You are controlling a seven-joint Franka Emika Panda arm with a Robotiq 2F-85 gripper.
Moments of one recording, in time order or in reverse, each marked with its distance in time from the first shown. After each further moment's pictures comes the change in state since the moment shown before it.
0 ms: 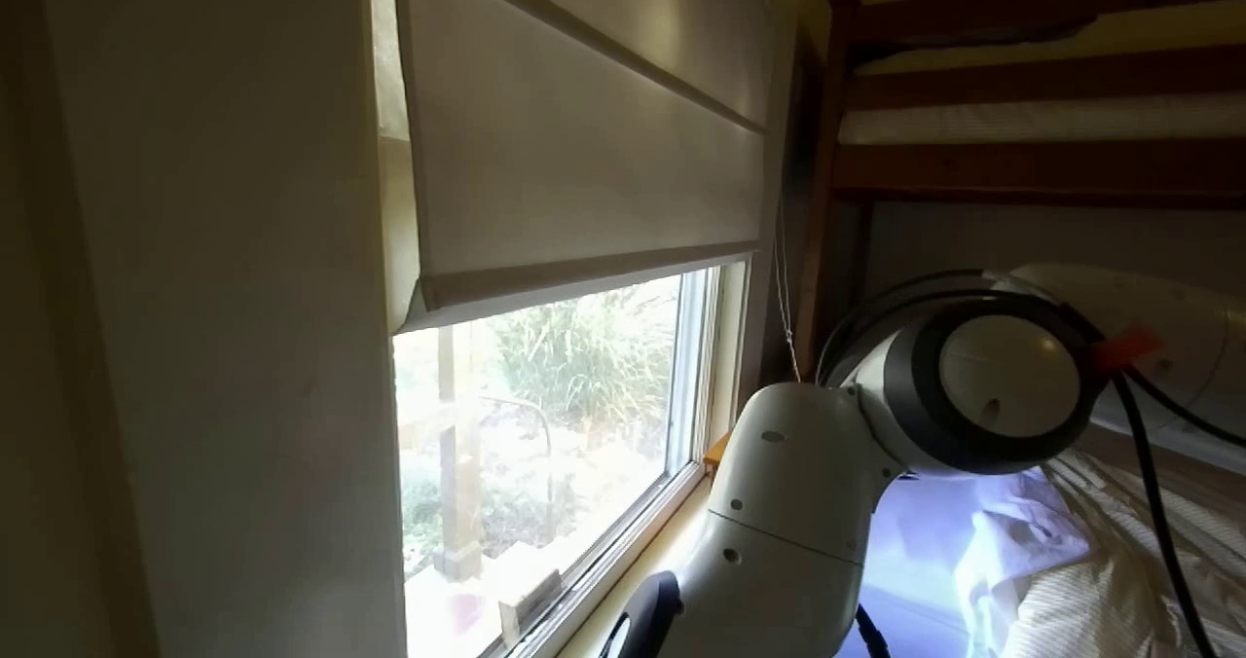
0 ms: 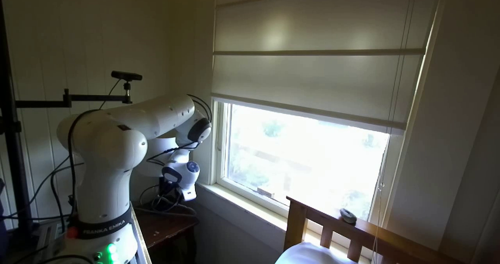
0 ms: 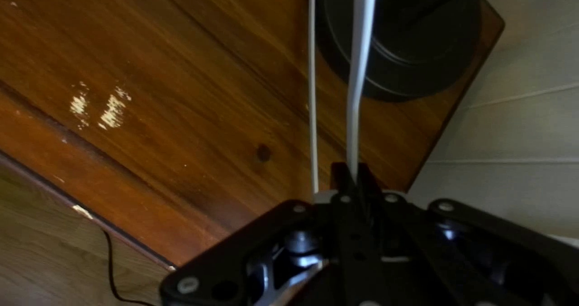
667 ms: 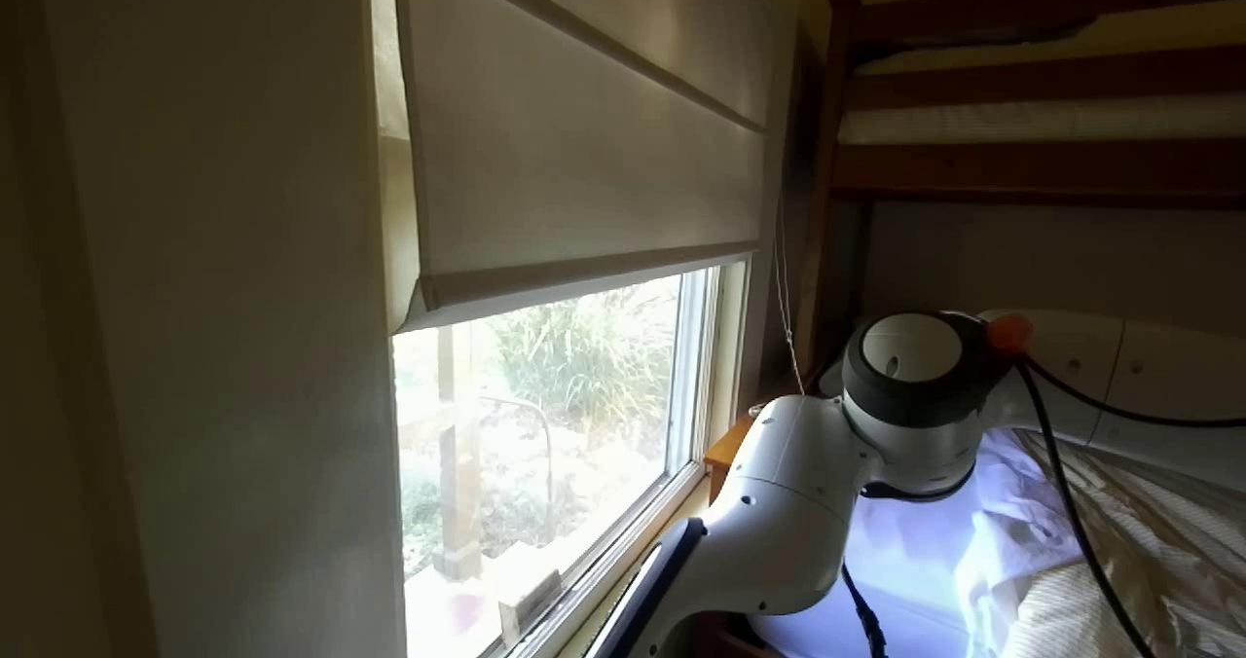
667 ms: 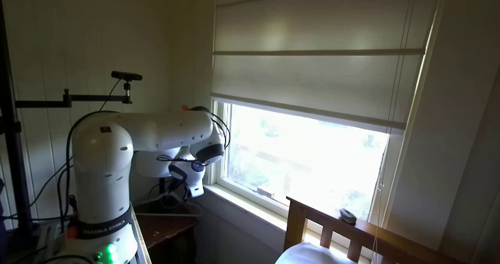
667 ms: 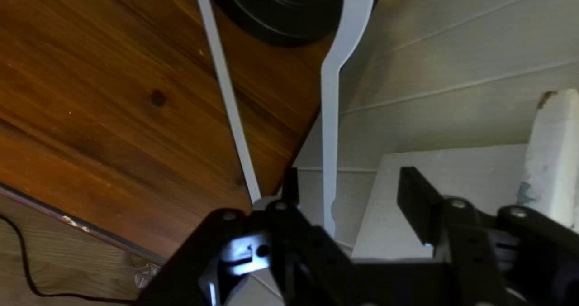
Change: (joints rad) arm -0.367 0.186 0.329 -0.051 -0.350 0.295 -0.024
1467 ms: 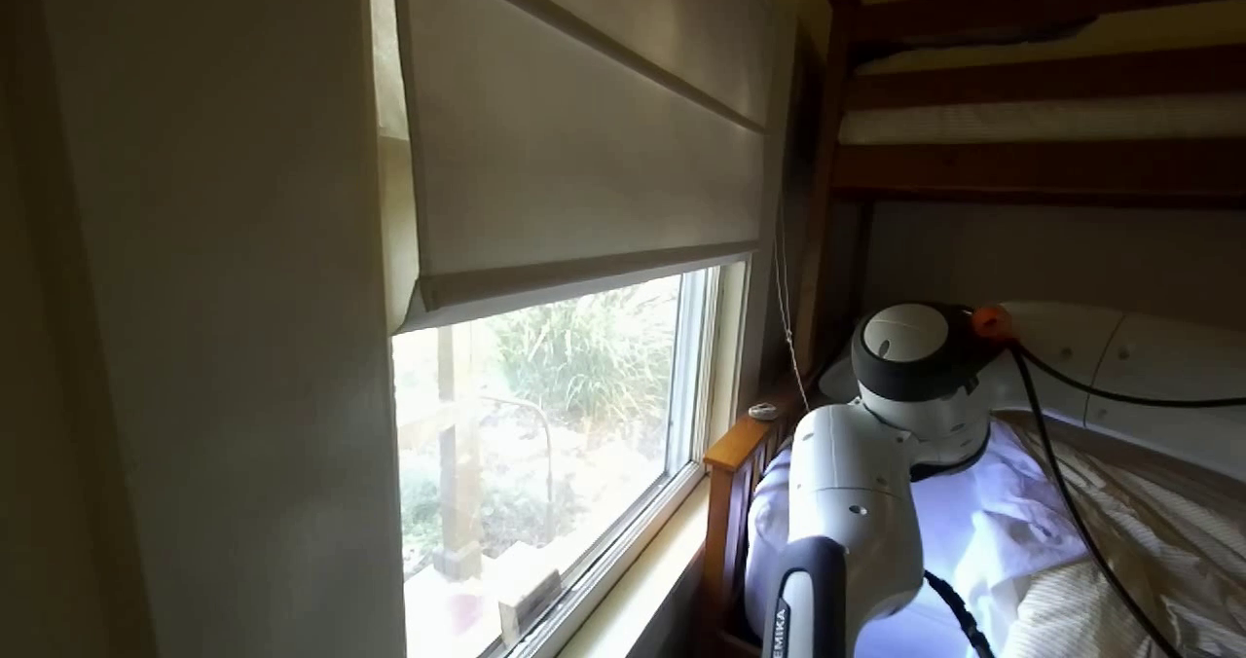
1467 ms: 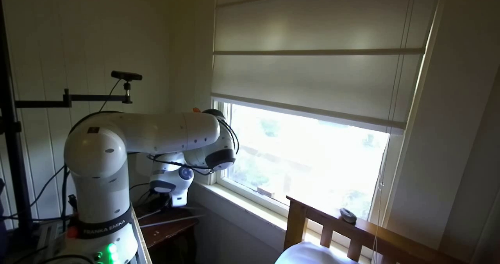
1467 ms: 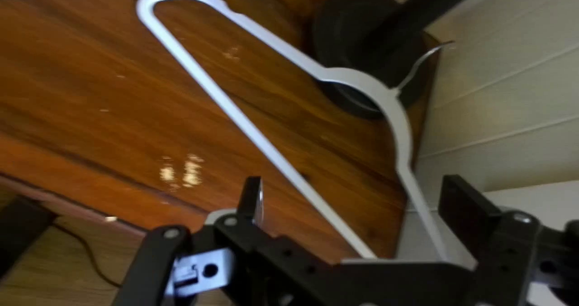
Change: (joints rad) arm -0.206 -0.012 -0.048 -0.479 -0.511 0.136 0.580
